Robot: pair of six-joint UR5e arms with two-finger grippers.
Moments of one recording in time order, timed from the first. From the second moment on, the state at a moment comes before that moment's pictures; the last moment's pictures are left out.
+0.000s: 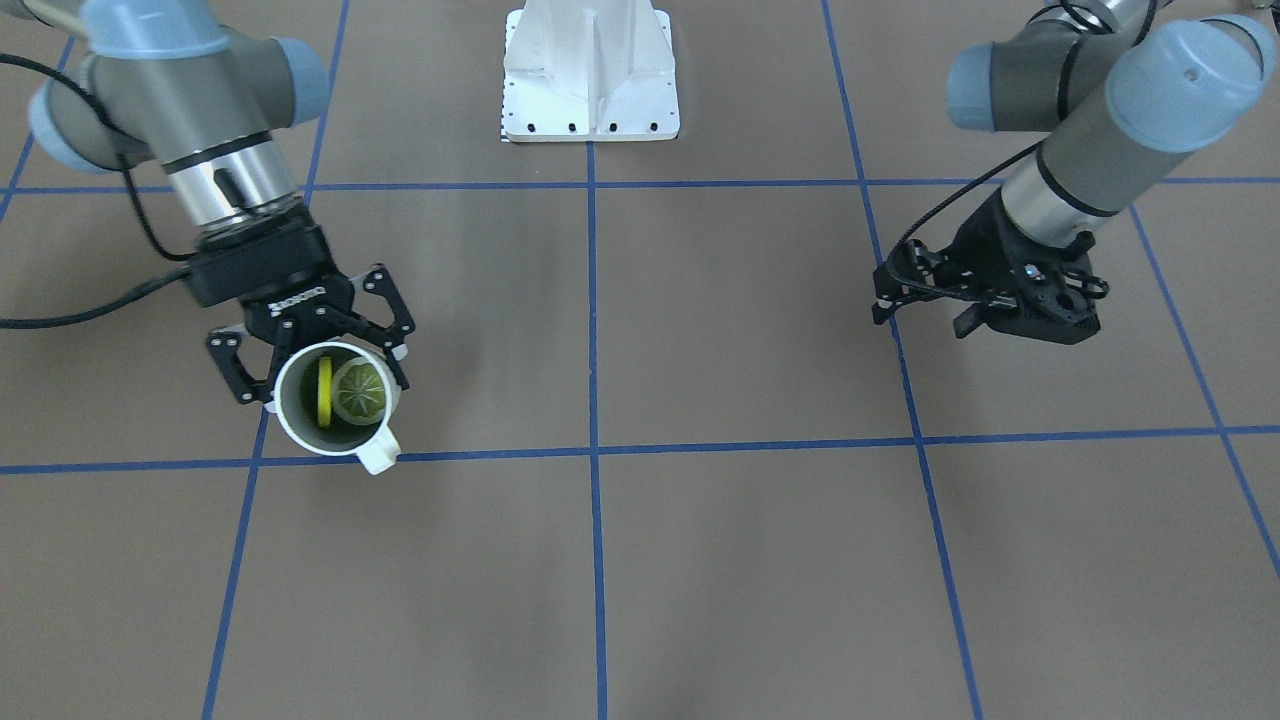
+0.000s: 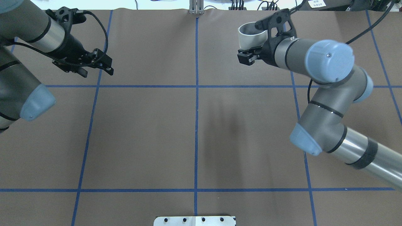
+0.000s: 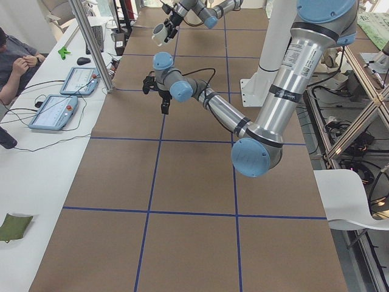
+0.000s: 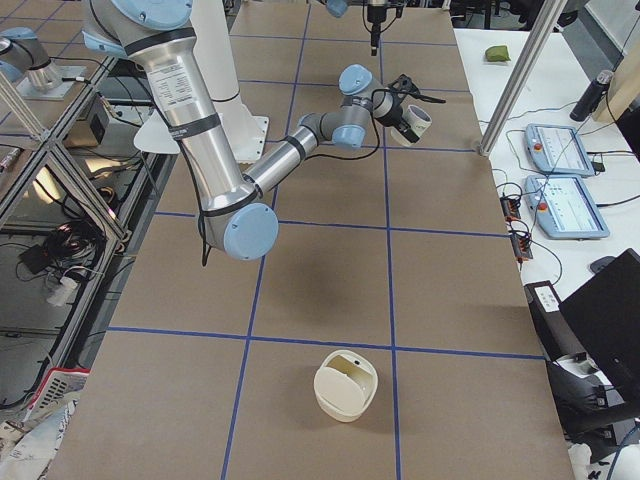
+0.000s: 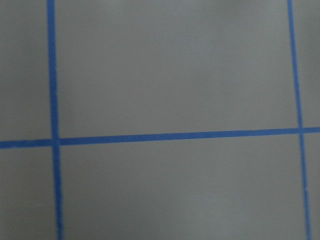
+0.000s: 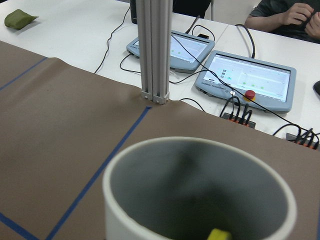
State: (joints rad) left arm -1.02 -1.92 -1.79 -1.73 -2.29 -0.70; right arm 0.87 -1.17 1.80 -0.97 1.73 0.69
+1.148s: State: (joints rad) left arm -1.20 -1.73 -1.80 -1.57 -2.30 -0.11; right arm 1.03 -1.75 1.98 -0.55 1.76 0.75
